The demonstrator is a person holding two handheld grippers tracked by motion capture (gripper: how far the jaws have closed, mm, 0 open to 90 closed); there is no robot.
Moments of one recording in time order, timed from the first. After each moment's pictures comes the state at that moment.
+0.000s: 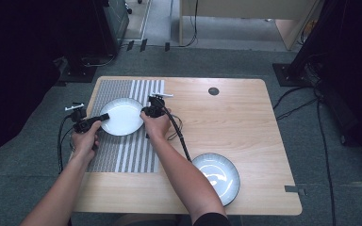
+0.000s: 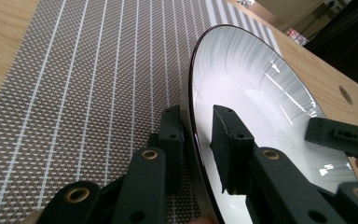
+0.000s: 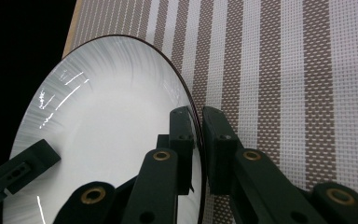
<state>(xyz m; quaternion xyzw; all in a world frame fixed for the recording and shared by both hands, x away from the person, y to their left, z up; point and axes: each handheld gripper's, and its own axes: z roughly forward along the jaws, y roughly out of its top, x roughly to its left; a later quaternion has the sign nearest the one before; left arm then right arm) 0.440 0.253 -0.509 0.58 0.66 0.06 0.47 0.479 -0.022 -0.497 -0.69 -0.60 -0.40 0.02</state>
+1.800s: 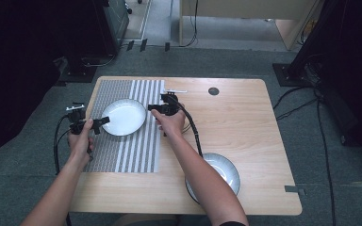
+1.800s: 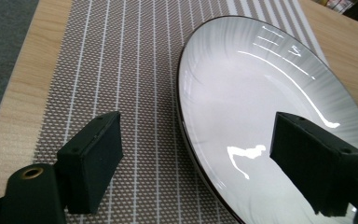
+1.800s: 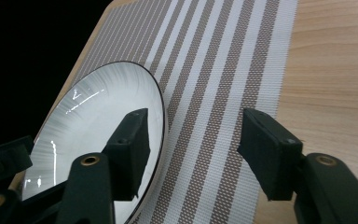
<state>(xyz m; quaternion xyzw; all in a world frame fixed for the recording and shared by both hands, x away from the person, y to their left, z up) 0.419 0.251 -0.488 0.63 0.65 0.12 0.41 0.473 -0.078 -0.479 -0.61 -0.65 -0.45 -0.02</state>
